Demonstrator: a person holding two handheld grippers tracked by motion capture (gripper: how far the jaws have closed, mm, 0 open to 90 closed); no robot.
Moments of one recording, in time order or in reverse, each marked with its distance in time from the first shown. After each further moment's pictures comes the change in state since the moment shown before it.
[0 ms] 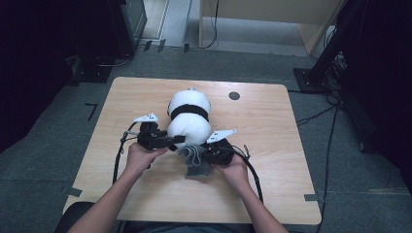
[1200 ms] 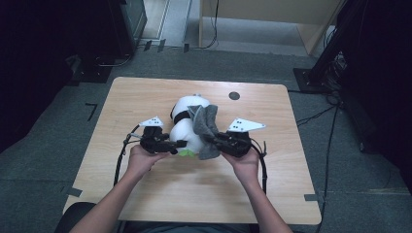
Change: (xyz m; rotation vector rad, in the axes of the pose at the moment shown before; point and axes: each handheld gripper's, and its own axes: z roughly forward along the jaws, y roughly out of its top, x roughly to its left) left arm -0.004 -0.009 0.011 0.062 0.045 0.066; right arm 0.017 0.032 -0.072 -0.337 -0.001 0.017
